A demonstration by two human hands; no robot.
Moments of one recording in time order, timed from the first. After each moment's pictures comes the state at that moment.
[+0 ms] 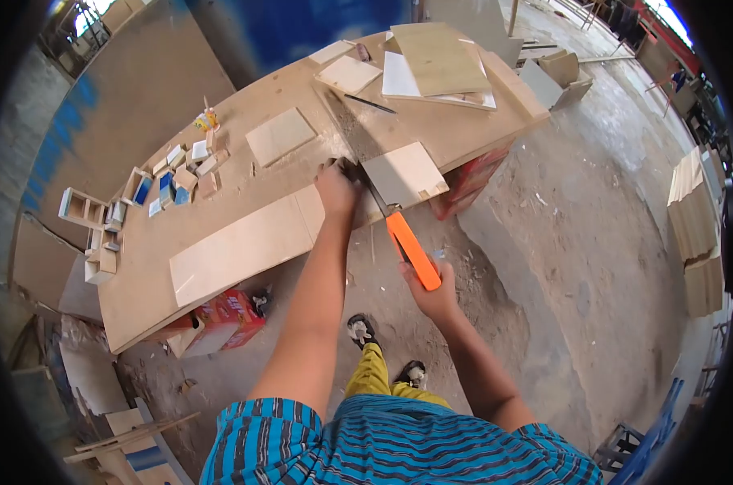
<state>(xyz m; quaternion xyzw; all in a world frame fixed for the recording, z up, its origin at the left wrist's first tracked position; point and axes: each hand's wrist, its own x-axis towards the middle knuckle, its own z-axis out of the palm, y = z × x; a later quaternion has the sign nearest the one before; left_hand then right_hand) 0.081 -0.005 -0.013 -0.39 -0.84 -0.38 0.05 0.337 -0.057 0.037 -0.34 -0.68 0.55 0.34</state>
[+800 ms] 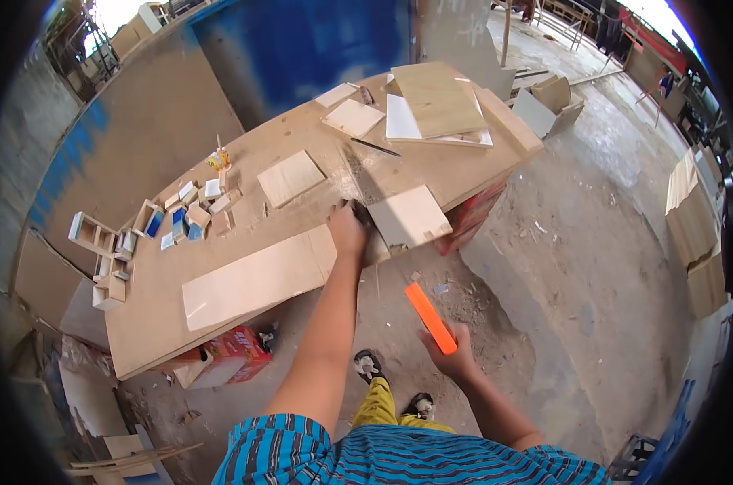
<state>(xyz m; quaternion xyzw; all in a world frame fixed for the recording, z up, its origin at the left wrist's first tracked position) 0.082 -0.002 -0.008 -0.39 -0.83 -0.38 0.08 0.379 -0.082 0.023 -0.32 -0.74 0.48 0.33</state>
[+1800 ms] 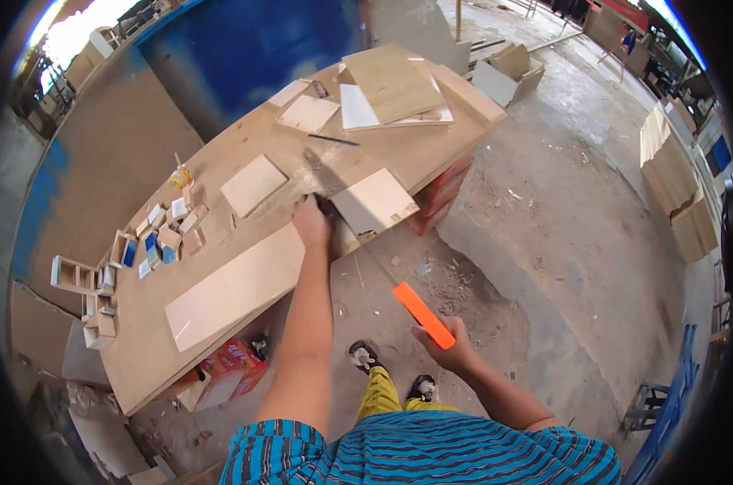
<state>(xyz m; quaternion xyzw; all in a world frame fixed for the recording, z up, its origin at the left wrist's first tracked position) 0.066 0.002 -0.013 -0.43 -0.84 -0.32 0.10 0.397 -0.086 0.050 -0.37 -0.75 0.50 0.24</state>
